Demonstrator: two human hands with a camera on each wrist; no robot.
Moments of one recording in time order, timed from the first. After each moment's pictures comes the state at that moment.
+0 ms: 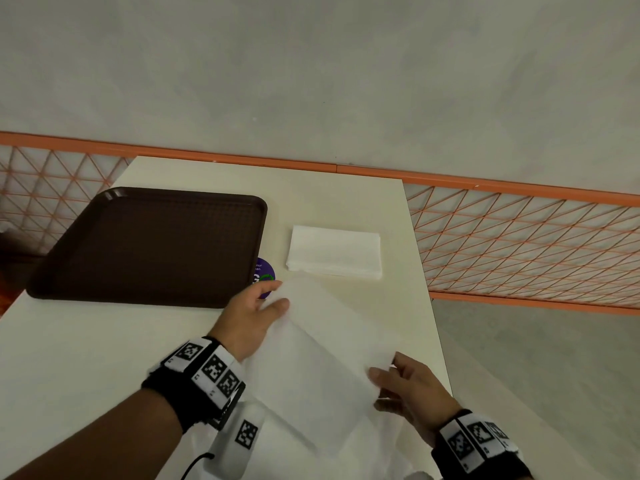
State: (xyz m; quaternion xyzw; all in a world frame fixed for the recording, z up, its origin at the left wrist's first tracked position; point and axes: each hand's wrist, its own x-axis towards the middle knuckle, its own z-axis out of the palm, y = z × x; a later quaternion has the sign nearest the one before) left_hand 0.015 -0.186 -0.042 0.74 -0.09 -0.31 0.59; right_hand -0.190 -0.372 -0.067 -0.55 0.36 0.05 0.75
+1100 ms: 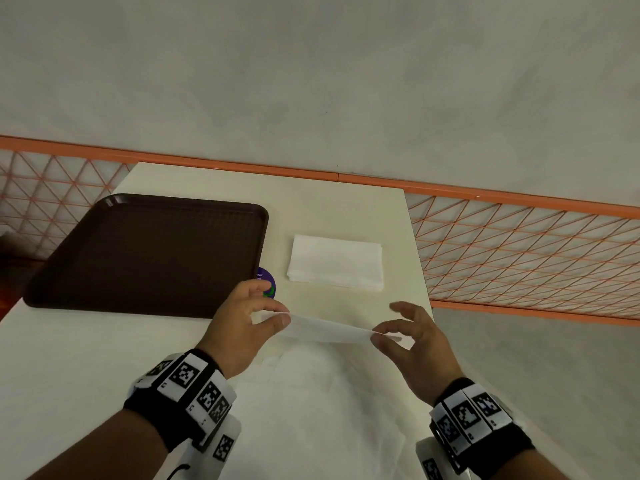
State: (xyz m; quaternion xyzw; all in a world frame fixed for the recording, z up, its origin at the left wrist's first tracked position) left_hand 0.023 -0.175 -0.027 0.84 -0.24 -0.19 0.45; right_hand -0.148 -0.399 -0.035 -0.84 0.29 -0.08 0.44
